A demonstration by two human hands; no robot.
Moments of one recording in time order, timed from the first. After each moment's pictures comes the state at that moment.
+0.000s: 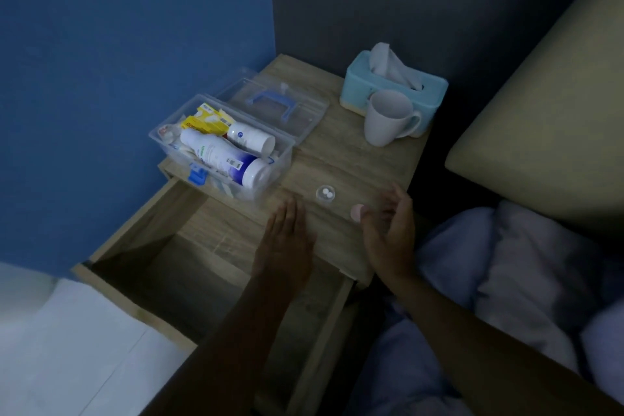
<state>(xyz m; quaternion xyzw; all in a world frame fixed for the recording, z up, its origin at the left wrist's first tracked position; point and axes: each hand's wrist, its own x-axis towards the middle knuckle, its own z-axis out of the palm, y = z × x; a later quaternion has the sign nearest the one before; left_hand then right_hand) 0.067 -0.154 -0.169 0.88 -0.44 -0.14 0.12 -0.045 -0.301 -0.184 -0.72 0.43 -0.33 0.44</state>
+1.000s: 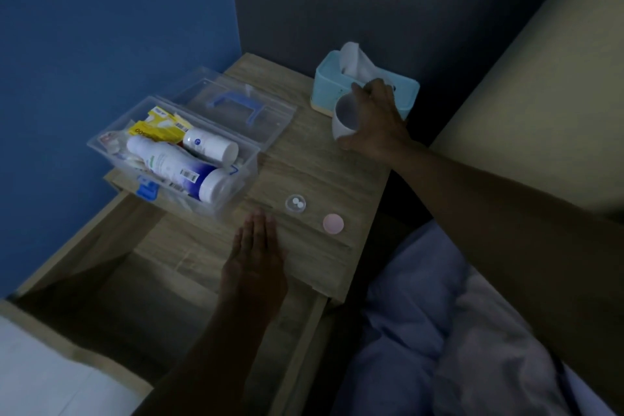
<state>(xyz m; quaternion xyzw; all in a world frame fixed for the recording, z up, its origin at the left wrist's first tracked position) 0.059 -0.162 -0.172 0.89 -0.43 -0.11 0.07 0.057 -0.464 -0.097 -0.95 0.27 -0.11 0.10</state>
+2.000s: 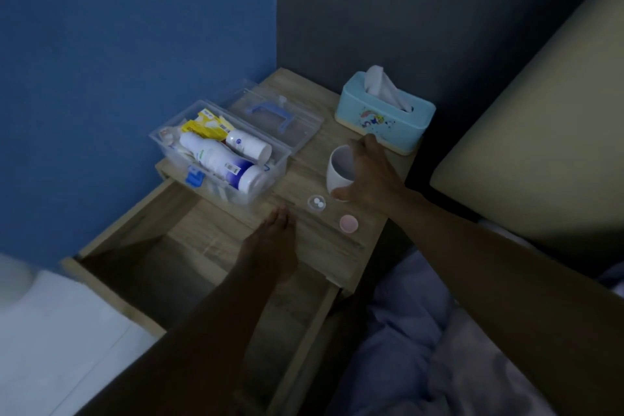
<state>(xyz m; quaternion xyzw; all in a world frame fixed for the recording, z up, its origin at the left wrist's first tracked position) 0.083 -0.161 -0.145 0.87 -0.45 -0.21 0.04 0.031 -0.372 -0.088 -0.96 0.26 -0.02 0.13</state>
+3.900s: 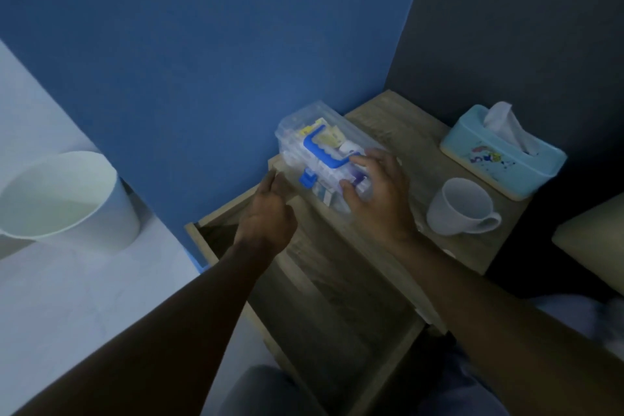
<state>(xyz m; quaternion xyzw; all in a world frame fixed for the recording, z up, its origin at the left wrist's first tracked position) 0.182 -0.045 -0.132 0.93 -0.20 -0.05 0.31 0.108 -0.229 -0.099 -0.92 0.10 -0.26 0.27</state>
